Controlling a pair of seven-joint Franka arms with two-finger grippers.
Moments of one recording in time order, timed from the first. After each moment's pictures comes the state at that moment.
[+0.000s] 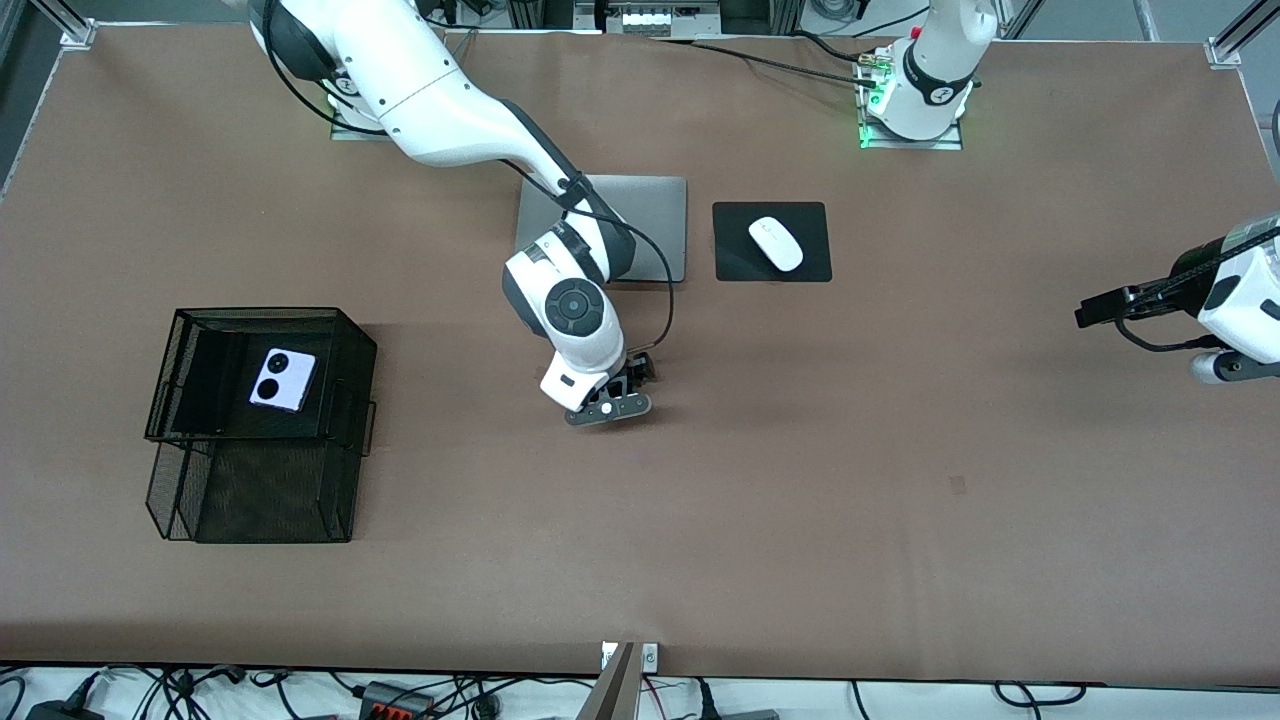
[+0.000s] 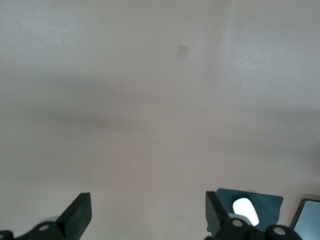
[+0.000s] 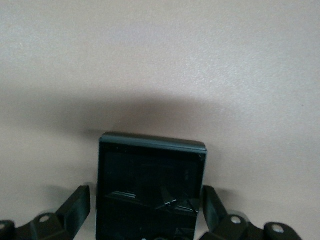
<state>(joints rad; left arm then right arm) -0.03 0.22 0.10 -1.49 -0.04 1.55 -0.11 0.66 0.94 0.03 -1.33 0.01 2.31 0.47</state>
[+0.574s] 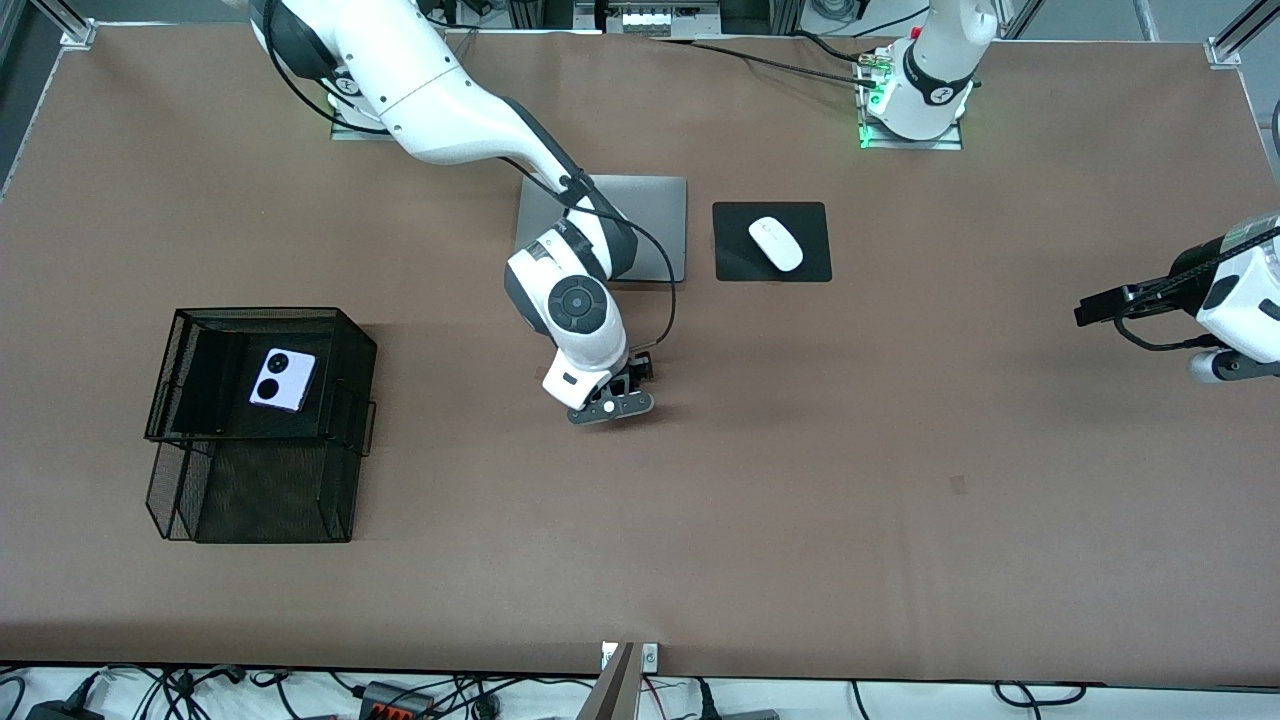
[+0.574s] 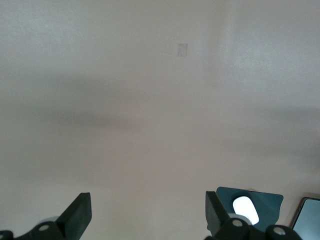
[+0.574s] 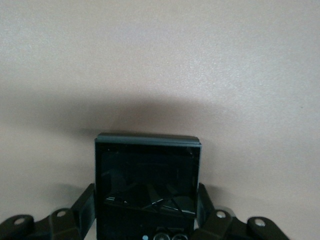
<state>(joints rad) -0.03 0.22 0.10 -1.49 -0.04 1.54 -0.11 0.66 0.94 0.03 -1.32 0.00 2.30 0.47</state>
